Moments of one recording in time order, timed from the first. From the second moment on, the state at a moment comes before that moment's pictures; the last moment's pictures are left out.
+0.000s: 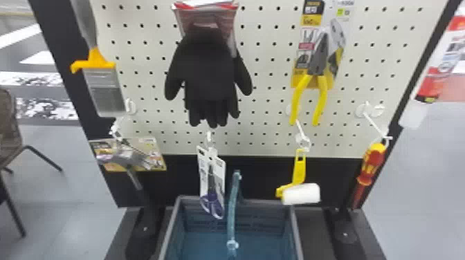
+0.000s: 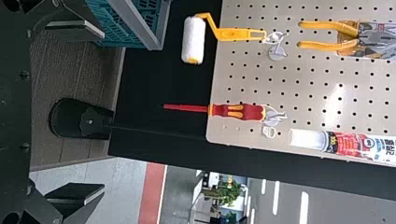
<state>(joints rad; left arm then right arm) 1.12 0.11 -0.12 -2.25 0.00 -0.34 0.44 0.97 0.00 -0.26 -2.02 -0.10 -0.48 0.32</state>
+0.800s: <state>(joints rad) 1.11 0.11 -0.12 -2.25 0.00 -0.34 0.44 0.97 0.00 -0.26 -2.02 -0.10 -0.48 0.32</state>
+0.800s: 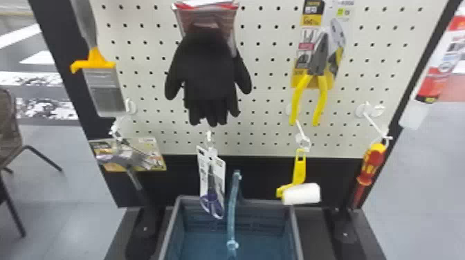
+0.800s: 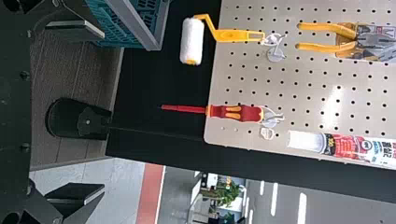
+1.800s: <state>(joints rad) 1.12 0.11 -0.12 -2.25 0.00 -0.33 0.44 0.81 0.00 -0.26 -2.03 -0.14 -0.38 0.37</state>
